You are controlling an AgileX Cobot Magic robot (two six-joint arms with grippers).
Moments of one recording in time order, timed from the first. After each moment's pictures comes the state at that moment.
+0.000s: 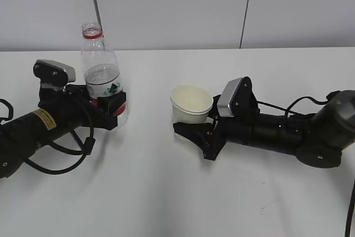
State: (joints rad) left arm -0.22 2.11 -0.71 0.43 -1.14 -0.18; right arm 0.21 2.23 -0.92 -0.86 -1.14 0.16
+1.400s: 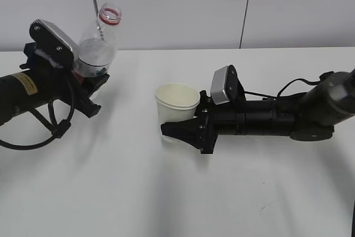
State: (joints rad) left arm -0.22 1.82 -0.72 0.40 -0.76 0.26; right arm 0.21 2.23 -1.07 -1.17 -1.14 0.46
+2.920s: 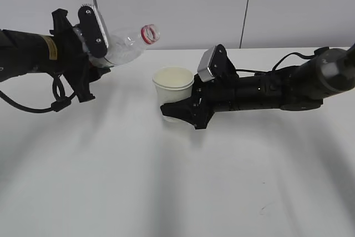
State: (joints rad) left arm -0.27 1.82 -1.04 0.67 -0.20 0.43; right arm 0.21 2.23 -1.26 -1.28 -0.95 0.63
